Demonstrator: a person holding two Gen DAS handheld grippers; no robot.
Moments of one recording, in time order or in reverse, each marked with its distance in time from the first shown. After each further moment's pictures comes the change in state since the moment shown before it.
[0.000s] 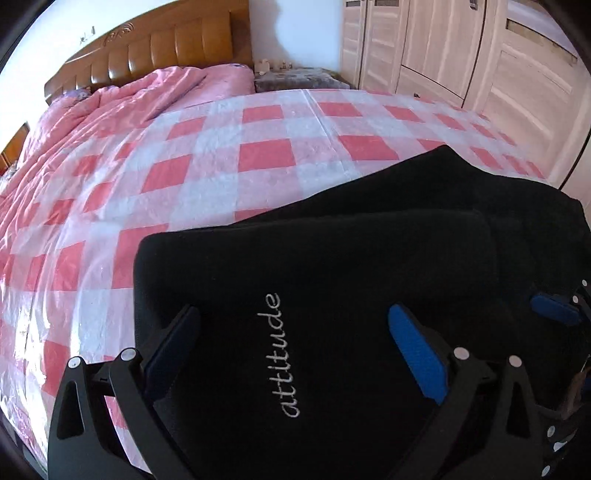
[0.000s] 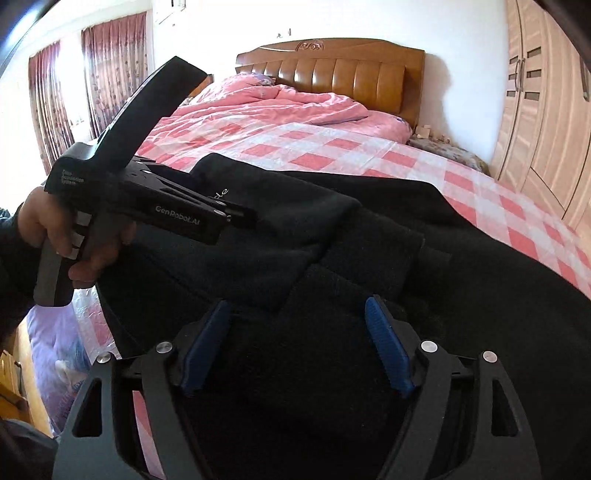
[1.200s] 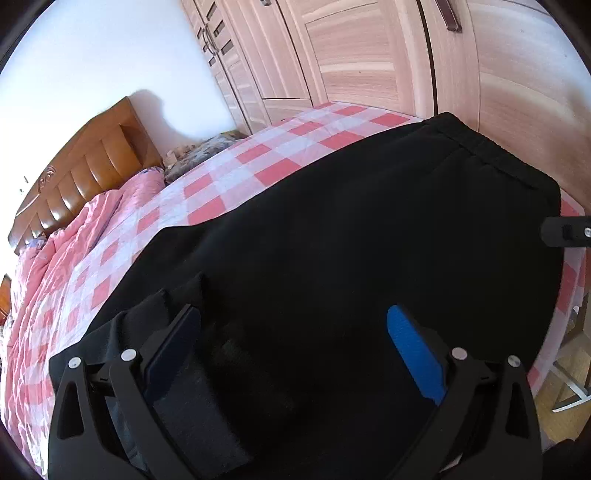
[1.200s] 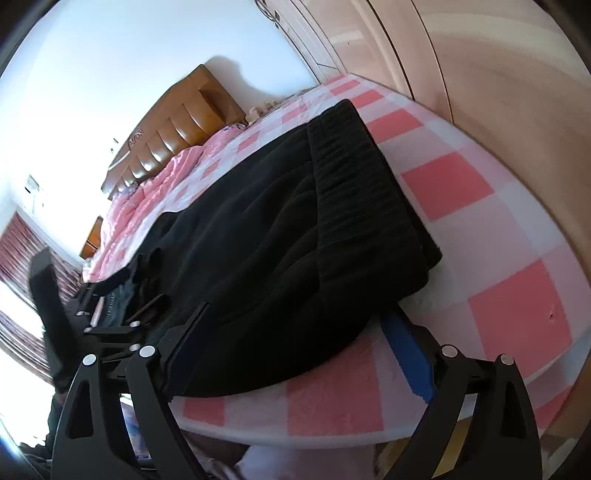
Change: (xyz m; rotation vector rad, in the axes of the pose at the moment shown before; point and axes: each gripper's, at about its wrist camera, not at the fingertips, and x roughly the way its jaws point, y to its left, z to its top) left arm -0.021 -0.278 -0.021 0.444 -0.206 -0.018; right arm -0.169 -0.222 -0.166 0.838 -0.070 -0.072
